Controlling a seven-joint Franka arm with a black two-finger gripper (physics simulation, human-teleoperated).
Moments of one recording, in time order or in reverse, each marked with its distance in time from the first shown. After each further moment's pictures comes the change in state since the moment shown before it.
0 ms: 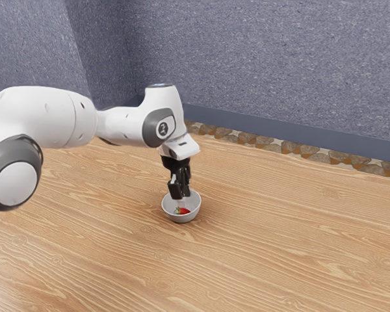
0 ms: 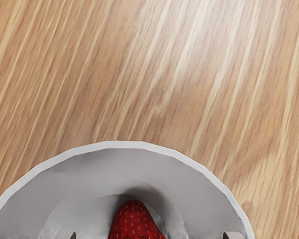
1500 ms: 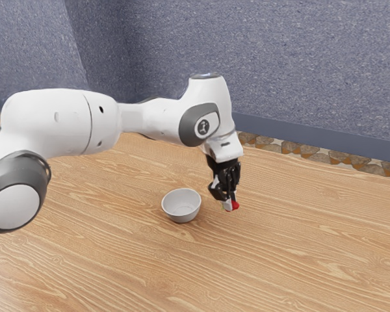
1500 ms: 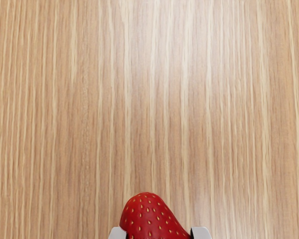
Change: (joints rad) arm -0.229 -0.029 0.024 0.089 -0.025 -0.038 0.108
